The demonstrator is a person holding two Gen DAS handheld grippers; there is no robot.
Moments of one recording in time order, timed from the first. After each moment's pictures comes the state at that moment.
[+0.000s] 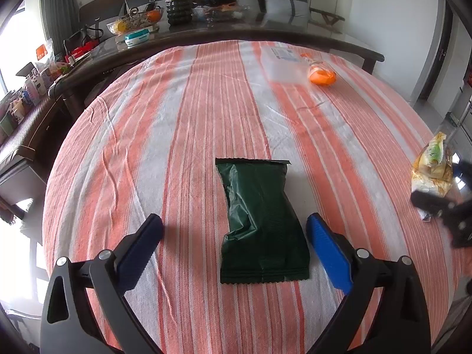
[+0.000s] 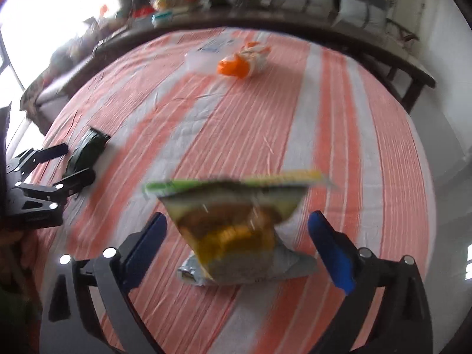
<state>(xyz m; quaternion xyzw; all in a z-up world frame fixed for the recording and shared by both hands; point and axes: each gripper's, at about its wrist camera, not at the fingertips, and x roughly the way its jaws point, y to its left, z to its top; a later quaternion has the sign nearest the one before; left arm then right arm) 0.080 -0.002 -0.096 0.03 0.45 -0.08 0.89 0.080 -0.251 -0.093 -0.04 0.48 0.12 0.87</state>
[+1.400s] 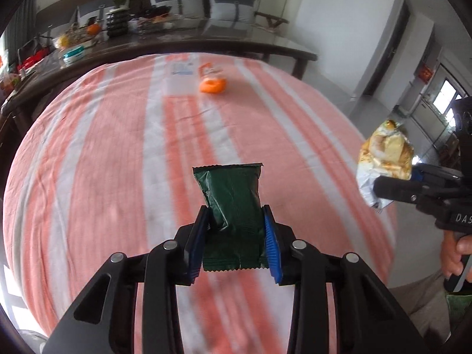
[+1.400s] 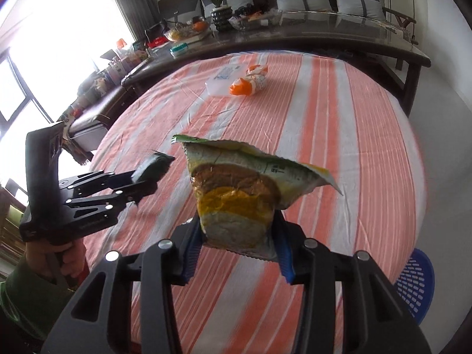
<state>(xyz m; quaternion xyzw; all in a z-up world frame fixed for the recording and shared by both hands) 0.040 -0.079 -0.058 0.00 0.44 -0.23 0.87 0.023 -0.299 -0.036 0.05 0.45 0.18 0.87</state>
